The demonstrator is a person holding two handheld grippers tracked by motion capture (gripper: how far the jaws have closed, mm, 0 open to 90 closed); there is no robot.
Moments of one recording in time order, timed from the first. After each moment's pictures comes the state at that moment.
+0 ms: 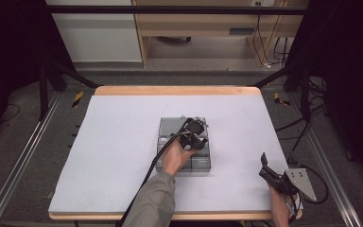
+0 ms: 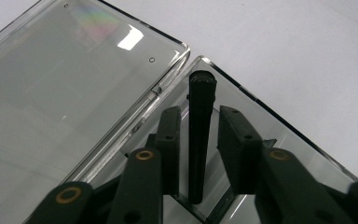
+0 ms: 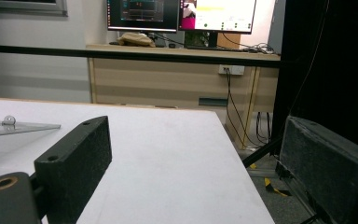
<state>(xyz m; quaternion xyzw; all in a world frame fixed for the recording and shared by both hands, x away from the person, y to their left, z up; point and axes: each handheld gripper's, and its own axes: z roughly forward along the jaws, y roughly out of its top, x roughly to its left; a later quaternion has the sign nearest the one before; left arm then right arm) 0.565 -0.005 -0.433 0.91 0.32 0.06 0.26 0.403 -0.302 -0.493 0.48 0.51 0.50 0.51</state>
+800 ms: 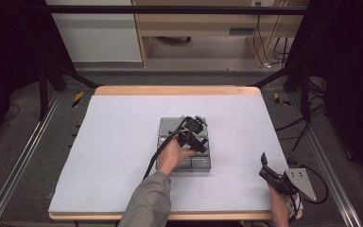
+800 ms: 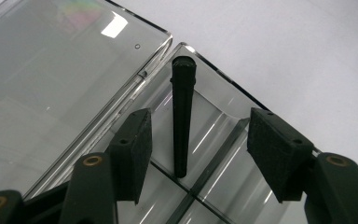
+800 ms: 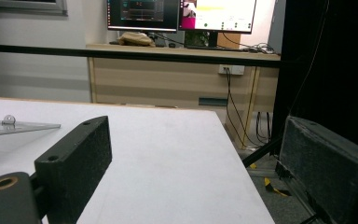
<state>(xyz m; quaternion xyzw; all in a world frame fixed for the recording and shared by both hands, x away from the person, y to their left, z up) 0.562 0.000 -0.417 0.92 0.31 0.02 0.25 0.403 -0.302 -0.493 0.48 0.51 0.50 0.51</state>
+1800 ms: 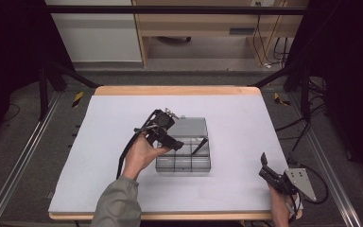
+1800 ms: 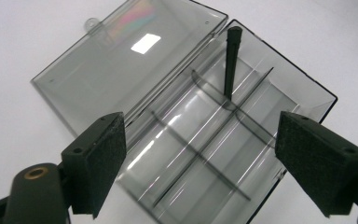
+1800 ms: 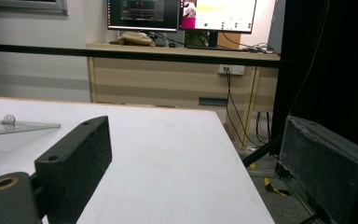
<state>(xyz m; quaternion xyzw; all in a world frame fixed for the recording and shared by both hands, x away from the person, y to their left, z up) 0.532 0.091 -0.360 0.90 0.33 0.08 0.28 0.403 -0.301 -0.493 0.48 0.51 0.50 0.51</state>
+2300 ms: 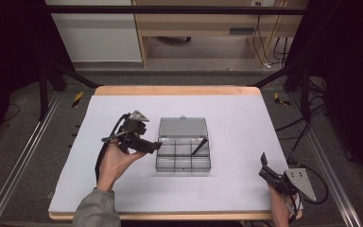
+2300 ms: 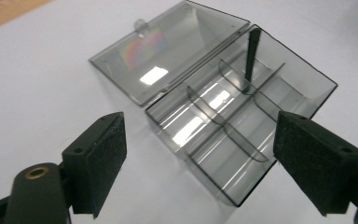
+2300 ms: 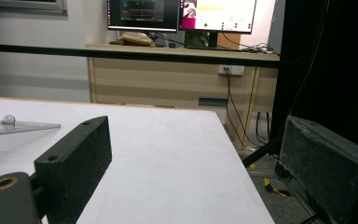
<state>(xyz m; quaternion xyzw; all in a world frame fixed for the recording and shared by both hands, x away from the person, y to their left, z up) 0.499 0.169 -0.355 0.85 0.36 0.12 0.35 0.403 -0.301 -0.493 0.48 0.51 0.50 0.51</state>
